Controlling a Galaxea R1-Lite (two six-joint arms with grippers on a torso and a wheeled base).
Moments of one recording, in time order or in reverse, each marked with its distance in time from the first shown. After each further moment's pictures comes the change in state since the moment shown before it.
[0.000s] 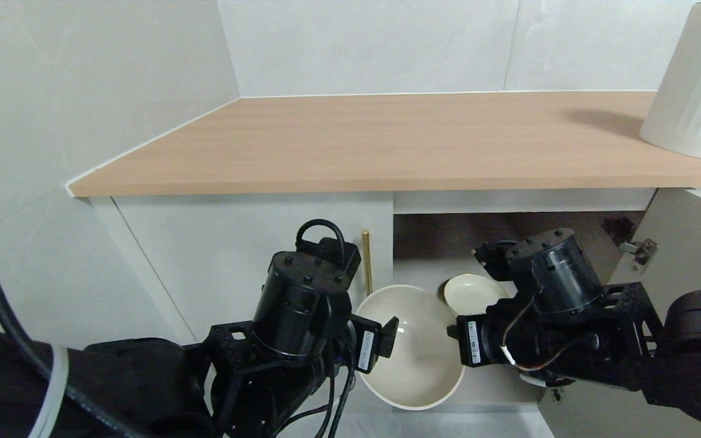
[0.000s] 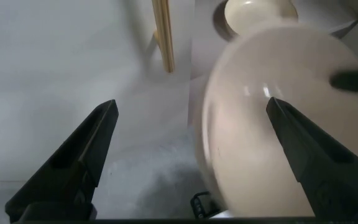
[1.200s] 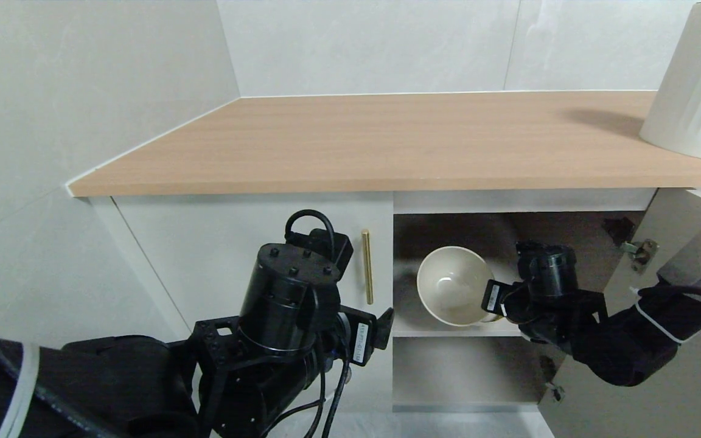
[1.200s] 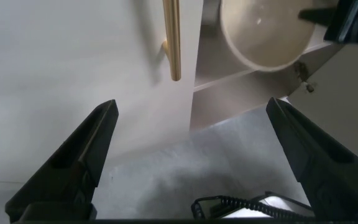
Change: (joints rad) left arm 0.006 -0.027 0.000 0.000 0.014 0.000; right arm -0.327 0.356 0.069 -0.589 -0.138 0.046
